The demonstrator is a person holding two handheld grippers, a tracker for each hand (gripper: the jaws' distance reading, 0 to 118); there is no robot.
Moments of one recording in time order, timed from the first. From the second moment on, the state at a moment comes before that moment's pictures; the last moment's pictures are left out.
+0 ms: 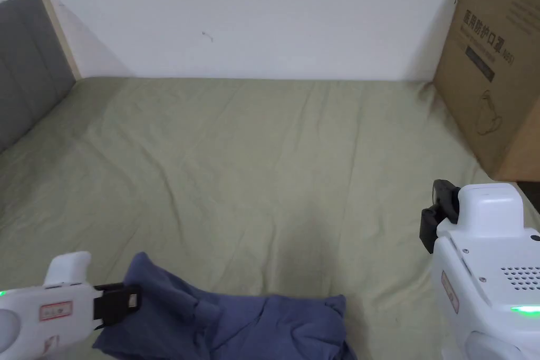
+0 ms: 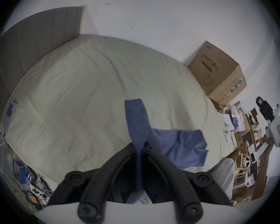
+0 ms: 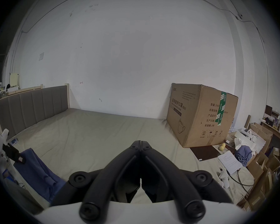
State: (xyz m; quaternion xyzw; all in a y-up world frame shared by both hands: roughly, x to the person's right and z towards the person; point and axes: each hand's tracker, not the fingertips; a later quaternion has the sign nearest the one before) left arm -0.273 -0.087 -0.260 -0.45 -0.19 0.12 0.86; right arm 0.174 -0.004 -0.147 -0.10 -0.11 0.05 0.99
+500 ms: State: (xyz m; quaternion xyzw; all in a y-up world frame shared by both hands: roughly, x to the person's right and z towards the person) left arm -0.022 -0.139 -0.256 -0.51 -0.31 -0.01 0.80; right arm 0.201 -0.002 -0.126 -0.10 -0.13 0.06 0.98
